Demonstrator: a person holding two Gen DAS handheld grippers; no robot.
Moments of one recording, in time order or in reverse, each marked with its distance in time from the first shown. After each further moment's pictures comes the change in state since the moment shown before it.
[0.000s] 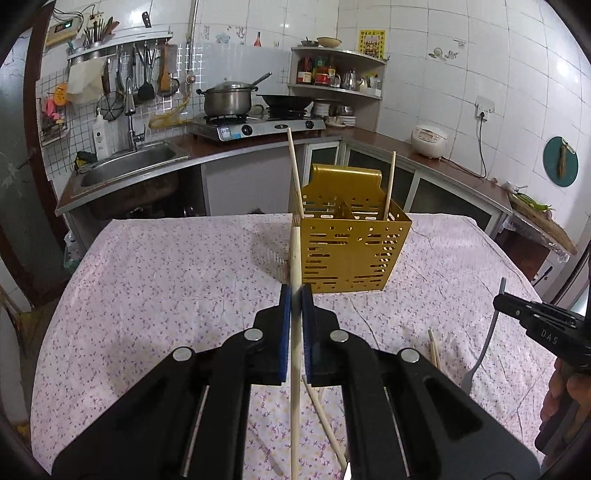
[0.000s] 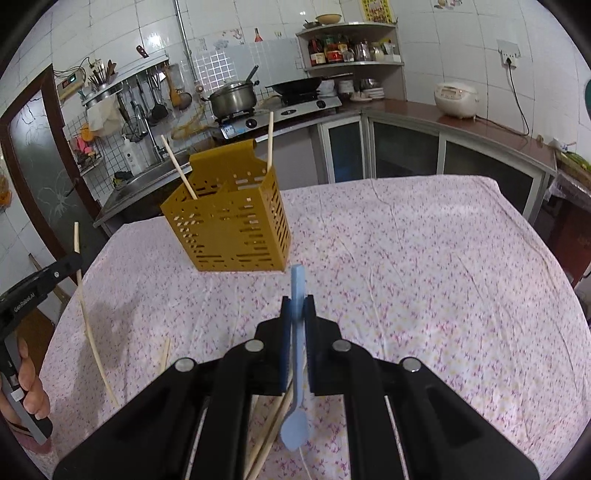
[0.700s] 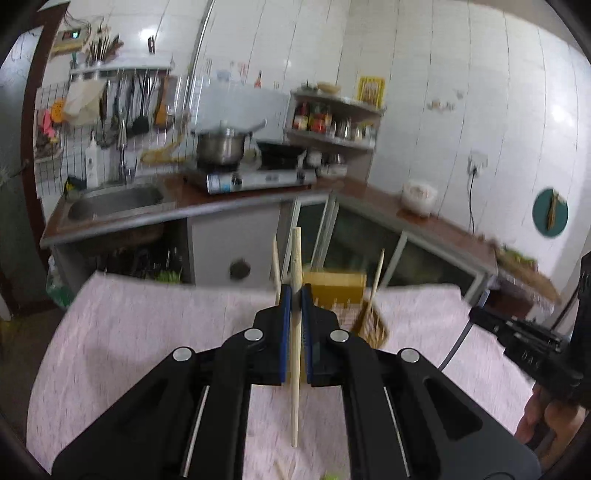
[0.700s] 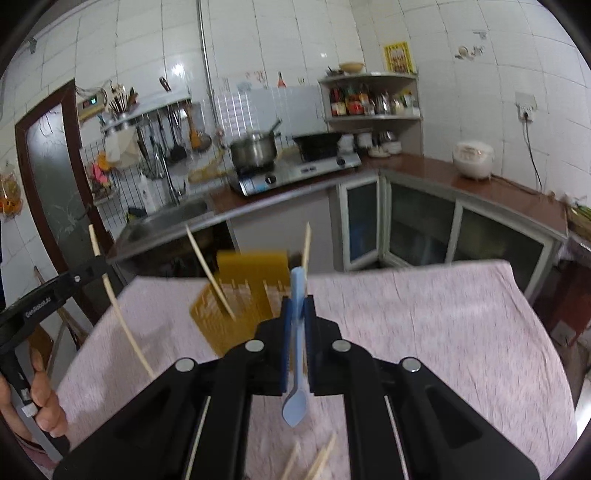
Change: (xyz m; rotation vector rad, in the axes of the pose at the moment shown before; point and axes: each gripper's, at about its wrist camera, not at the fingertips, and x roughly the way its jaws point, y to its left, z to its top) left arm -0.004 -0.006 0.105 -0.070 -0.190 -0.062; right arm -0.017 0.038 0.113 -0.064 -0.181 0.044
